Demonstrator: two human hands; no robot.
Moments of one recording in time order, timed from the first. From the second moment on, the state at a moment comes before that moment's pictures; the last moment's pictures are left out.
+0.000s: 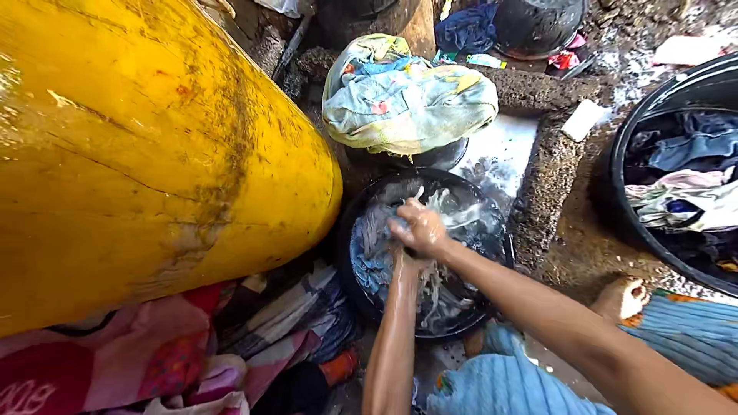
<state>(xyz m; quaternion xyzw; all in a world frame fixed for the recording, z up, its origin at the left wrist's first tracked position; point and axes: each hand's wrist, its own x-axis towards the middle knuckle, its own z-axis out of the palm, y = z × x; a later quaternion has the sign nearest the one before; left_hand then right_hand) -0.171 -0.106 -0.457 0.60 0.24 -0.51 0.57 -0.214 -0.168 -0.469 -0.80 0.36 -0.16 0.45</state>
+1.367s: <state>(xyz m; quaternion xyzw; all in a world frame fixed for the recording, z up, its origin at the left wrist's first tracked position) -0.169 -0.108 -0.464 0.57 0.06 -0.52 0.63 -0.240 -0.169 -0.460 -0.86 0.29 -0.18 0.38</state>
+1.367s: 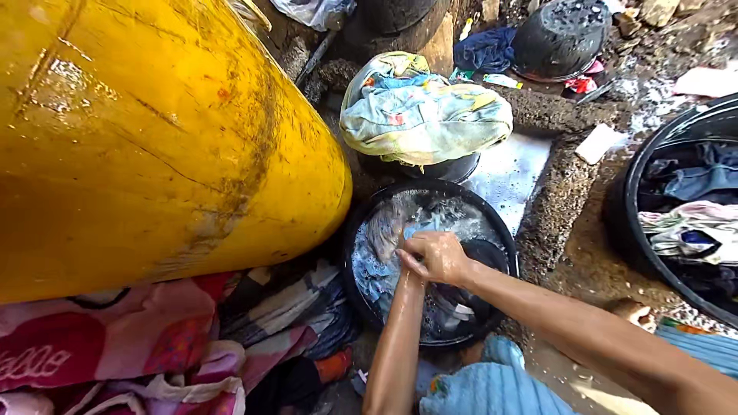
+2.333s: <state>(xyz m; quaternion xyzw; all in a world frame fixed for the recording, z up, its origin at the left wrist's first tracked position) -0.182 -0.128 -0.462 0.60 0.17 -0.49 0.61 -0.232 -0.162 -0.477 -0.79 0.37 -0.22 0.44</state>
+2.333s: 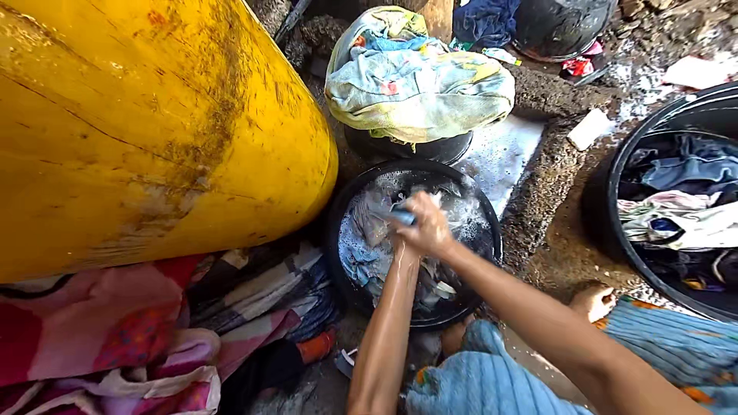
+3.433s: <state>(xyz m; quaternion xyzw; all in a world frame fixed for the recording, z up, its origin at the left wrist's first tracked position) -0.181 -0.111 -0.425 0.52 0.05 -0.46 0.71 -0.256 -0.167 -0.403 -0.65 0.42 -0.23 0.59</state>
